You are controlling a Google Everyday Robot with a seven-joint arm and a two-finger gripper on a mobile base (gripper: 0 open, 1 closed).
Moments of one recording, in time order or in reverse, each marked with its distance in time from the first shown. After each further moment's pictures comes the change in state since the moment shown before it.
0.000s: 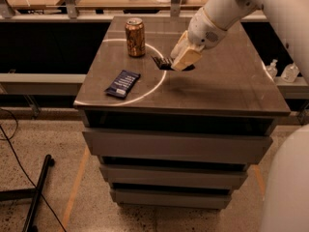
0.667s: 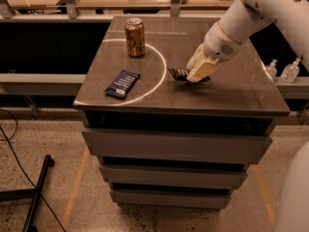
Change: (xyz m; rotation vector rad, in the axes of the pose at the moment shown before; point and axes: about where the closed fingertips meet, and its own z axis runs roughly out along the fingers) arm 0.053 0.015 0.005 -0.028 0.058 0.069
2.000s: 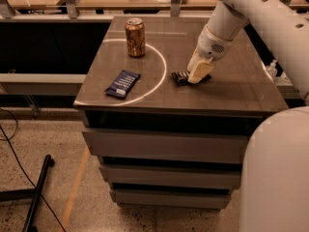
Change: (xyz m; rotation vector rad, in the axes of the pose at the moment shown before) arm 0.021 -0.025 0.020 -0.034 0.177 0.032
